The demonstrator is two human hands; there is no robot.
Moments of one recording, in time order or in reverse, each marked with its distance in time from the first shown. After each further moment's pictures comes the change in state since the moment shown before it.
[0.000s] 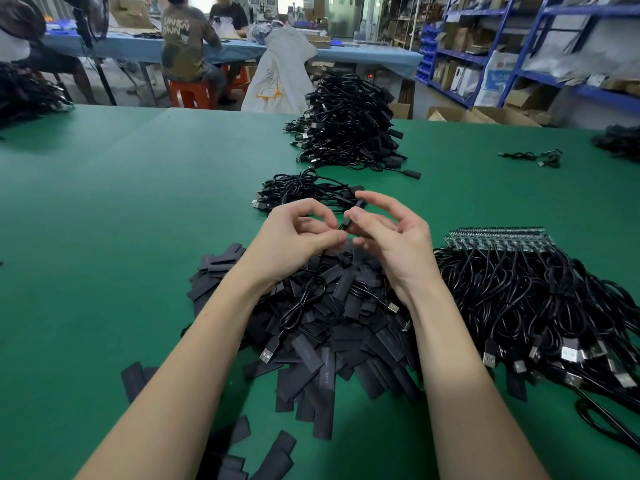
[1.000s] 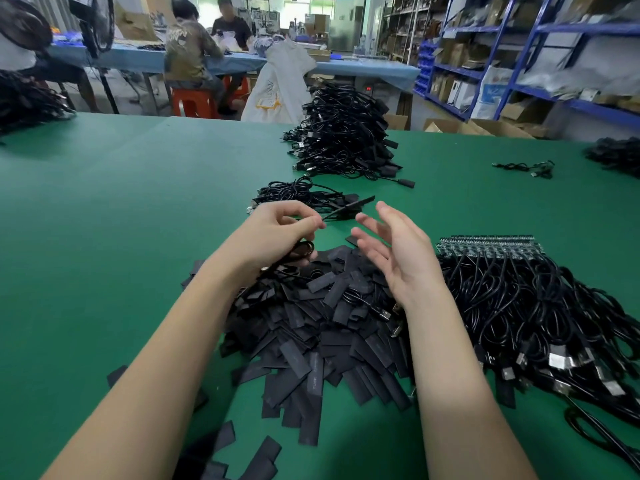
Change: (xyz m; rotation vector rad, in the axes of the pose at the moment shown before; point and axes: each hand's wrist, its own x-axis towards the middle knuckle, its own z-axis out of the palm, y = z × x) left_hand 0.007 0.014 -0.009 0.058 0.057 -0.189; right_hand 0.008 -0.006 -0.013 0.153 0.183 0.211
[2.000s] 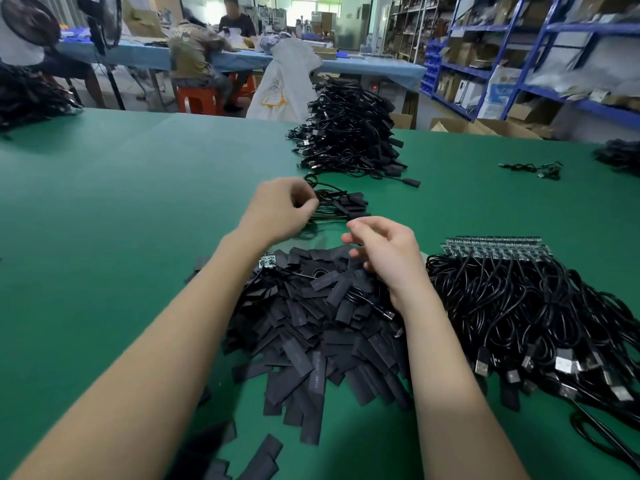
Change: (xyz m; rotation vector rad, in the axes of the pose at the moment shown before) left_hand 0.057 -0.011 -0.009 0.651 0.227 0.282; right_hand 0.005 0.016 0.006 -0.541 -0.037 -0.115
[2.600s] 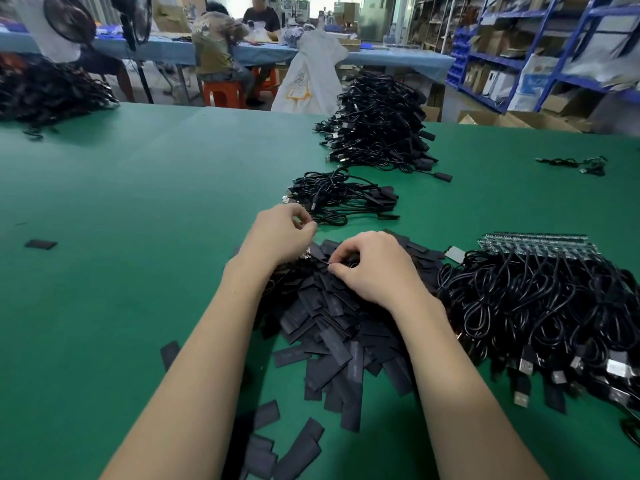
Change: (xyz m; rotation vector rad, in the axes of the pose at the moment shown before) left_hand -0.048 -0.025 -0.016 0.055 -0.076 -0.341; right_hand -0.011 0.008 0.042 -0.932 -0.214 -0.345
